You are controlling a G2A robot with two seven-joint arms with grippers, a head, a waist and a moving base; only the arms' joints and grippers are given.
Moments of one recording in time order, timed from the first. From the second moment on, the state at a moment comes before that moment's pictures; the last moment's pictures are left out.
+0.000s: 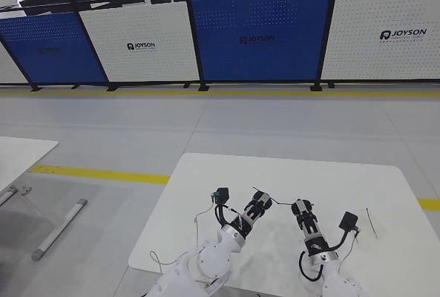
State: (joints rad) left arm 1.36 -1.28 -0.94 -1.61 0.04 -0.03 0.13; right arm -1.48 -1.36 1.12 -1.51 -0.10 -0.28 -0.10
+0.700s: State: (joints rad) left arm 1.36 -1.28 -0.93 -1.60 0.05 -0.02 0.11; right arm -1.47 -1.37 1.13 -1.50 -0.10 -0.27 -0.10
